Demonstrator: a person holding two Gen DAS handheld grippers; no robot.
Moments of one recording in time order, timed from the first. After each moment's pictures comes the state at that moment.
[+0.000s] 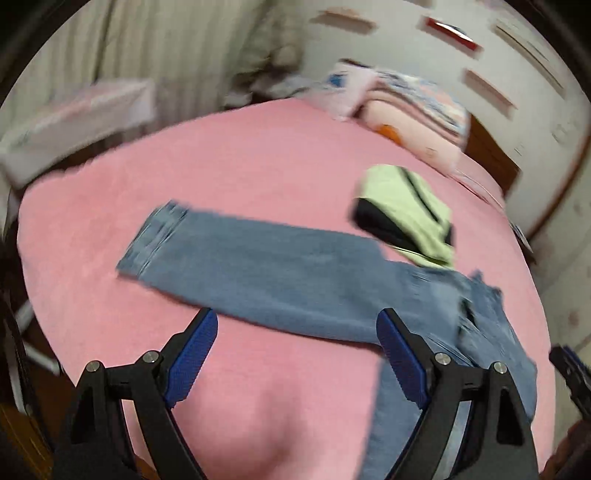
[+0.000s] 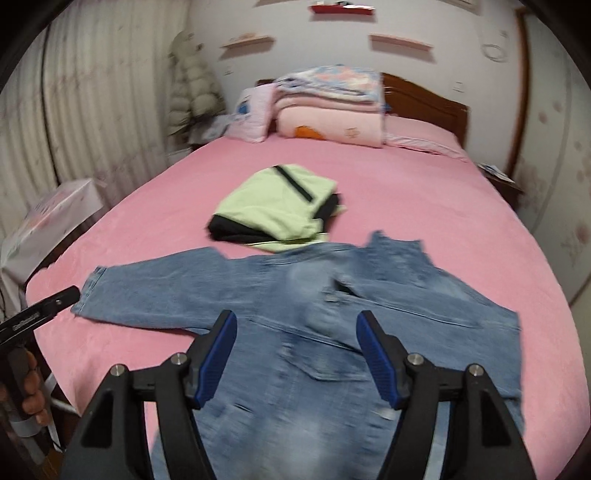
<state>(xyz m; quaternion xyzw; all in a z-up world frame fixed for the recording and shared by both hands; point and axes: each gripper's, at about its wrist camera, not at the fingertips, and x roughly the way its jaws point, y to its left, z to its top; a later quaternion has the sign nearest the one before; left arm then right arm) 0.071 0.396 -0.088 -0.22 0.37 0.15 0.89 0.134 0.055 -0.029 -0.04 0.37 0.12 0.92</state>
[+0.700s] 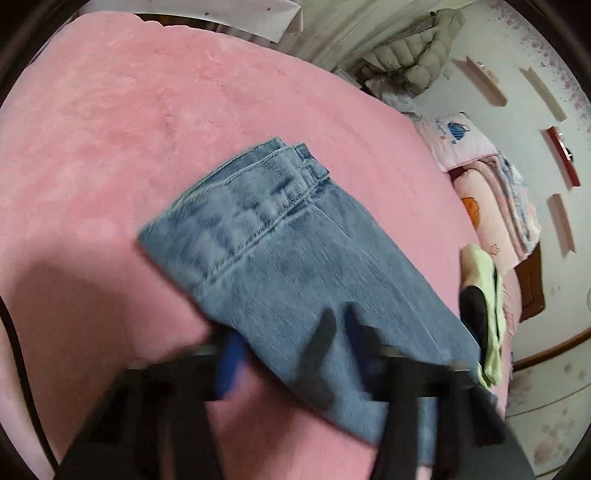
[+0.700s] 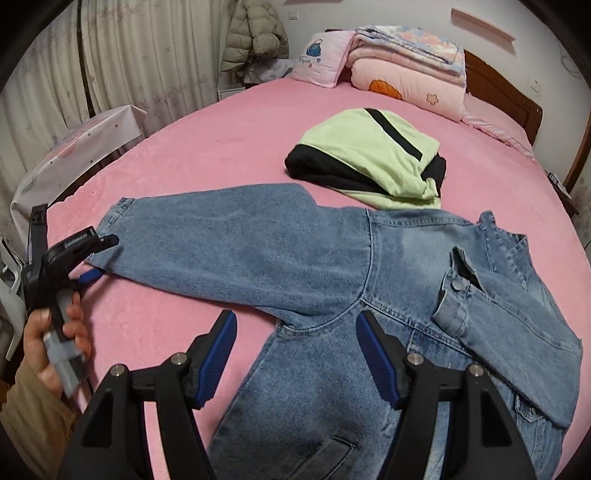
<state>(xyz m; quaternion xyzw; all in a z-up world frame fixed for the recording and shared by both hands) 0.115 0.559 -0.248 -0.44 0.33 0.23 0.80 0.172 0.172 -0.121 -0.10 0.44 0.20 0.87</state>
